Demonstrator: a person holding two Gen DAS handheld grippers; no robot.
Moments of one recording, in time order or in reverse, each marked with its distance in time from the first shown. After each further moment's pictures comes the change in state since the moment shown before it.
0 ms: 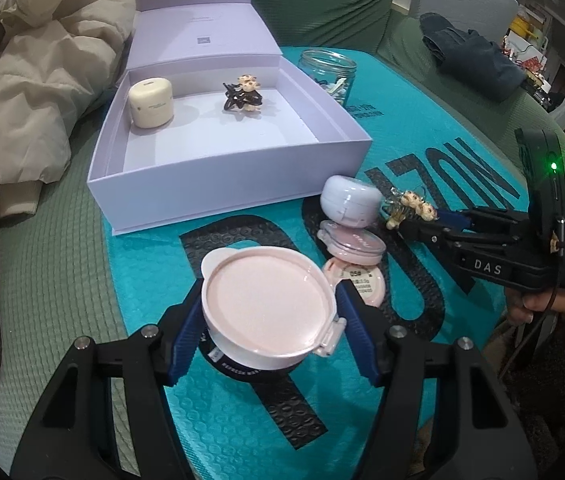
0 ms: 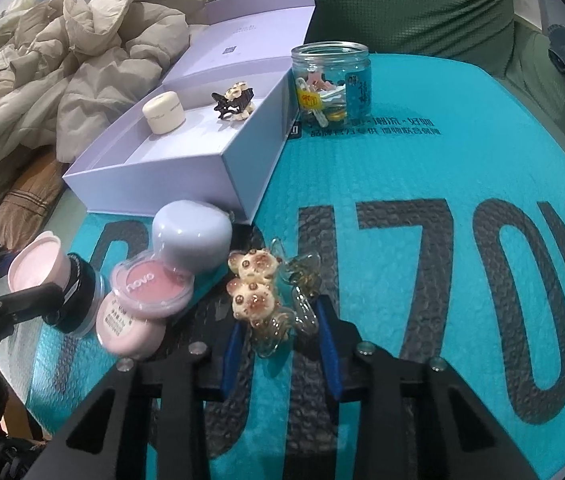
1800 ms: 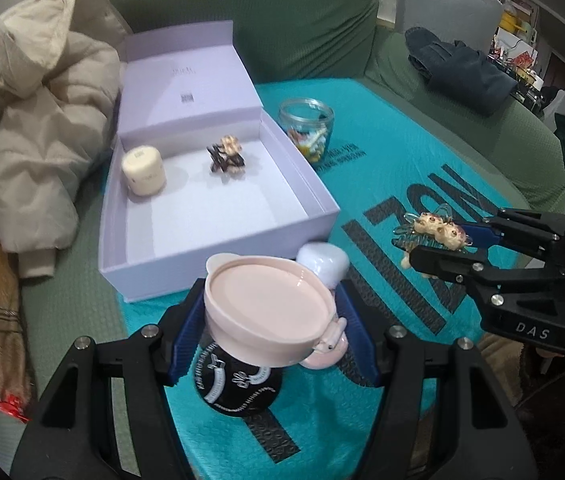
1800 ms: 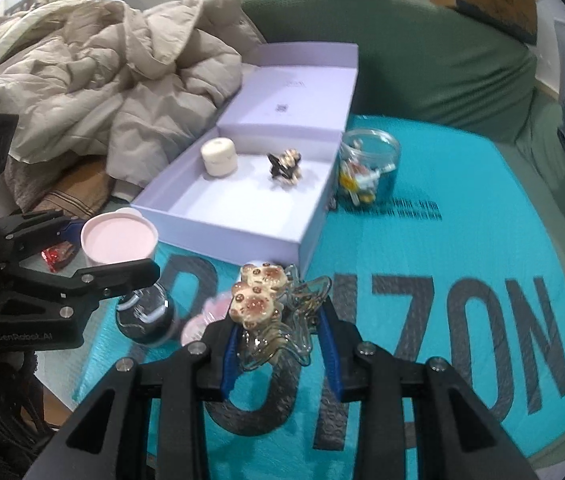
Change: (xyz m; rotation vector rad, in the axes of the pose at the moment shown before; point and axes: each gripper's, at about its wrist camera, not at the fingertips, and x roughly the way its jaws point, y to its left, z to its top) left arm -0.038 -0.030 0.048 0.064 -0.069 0.045; right arm -0.083 0.052 0.035 -0.142 -0.086 0.003
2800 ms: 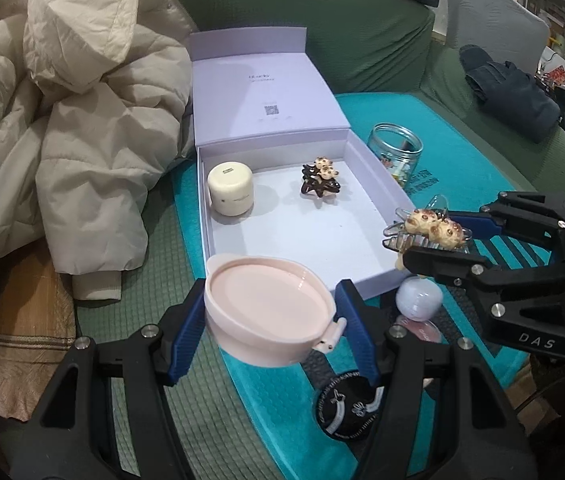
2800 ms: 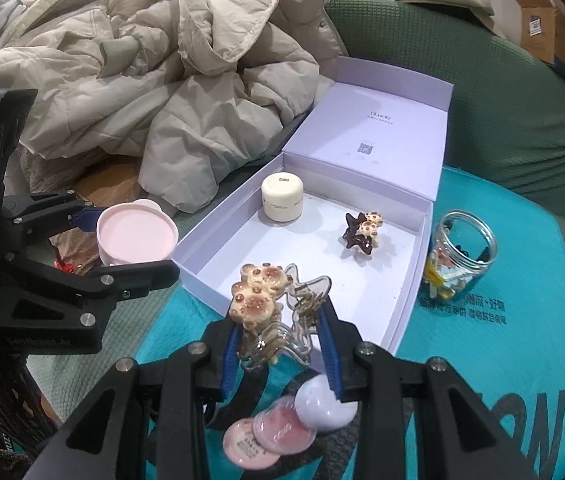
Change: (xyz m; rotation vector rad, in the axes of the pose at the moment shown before) left arm 0.011 0.087 0.029 -0.064 0.017 0.101; right arm 0.062 0.056 0.084 -0.169 0.018 0.098
